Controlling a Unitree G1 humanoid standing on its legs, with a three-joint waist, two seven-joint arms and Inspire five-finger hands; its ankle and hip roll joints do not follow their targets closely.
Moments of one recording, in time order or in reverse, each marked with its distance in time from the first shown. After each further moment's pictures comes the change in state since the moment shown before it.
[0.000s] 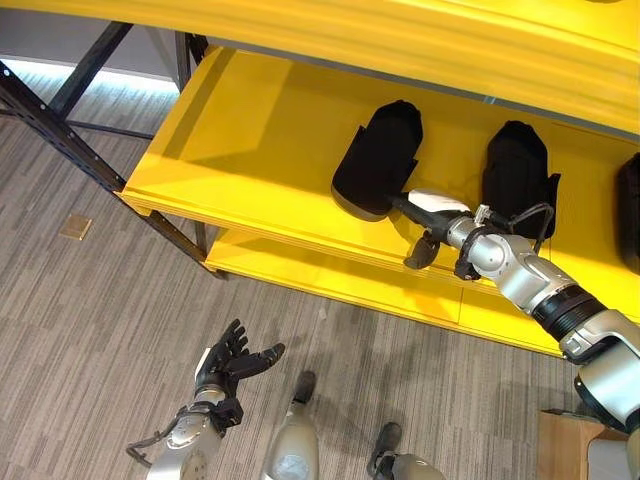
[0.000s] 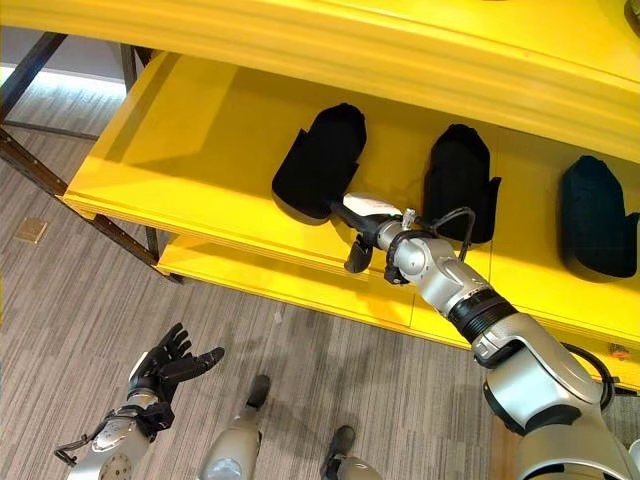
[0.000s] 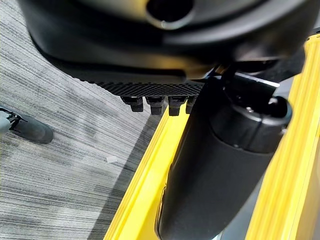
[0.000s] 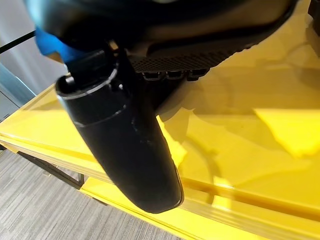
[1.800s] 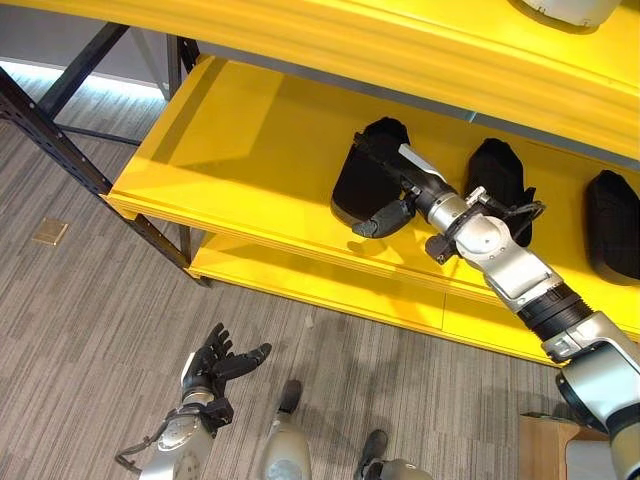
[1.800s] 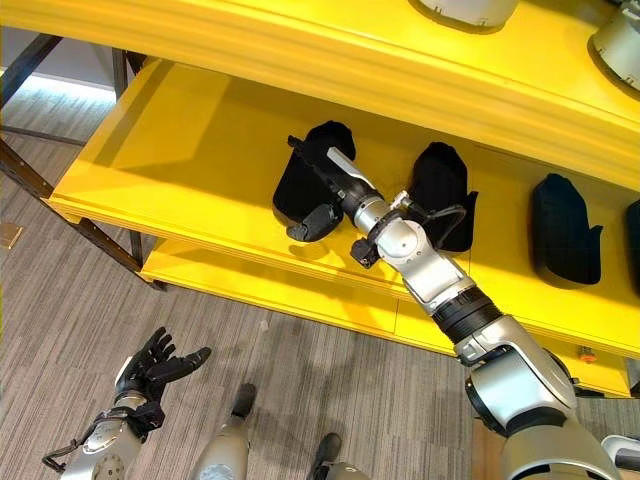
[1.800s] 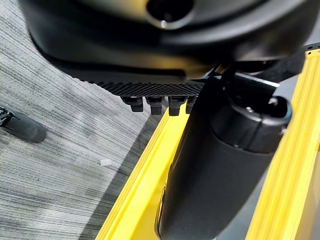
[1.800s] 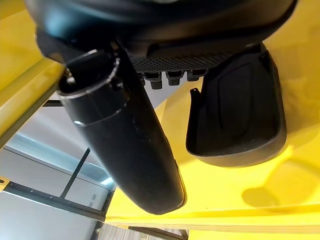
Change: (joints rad) left arm 0.003 -0.003 0.059 0.026 -0.001 0.008 0.029; right arm 0.026 0.100 -0.174 -0.182 0.456 0.049 -0.081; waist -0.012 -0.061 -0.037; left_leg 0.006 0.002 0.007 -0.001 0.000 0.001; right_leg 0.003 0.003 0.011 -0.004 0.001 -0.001
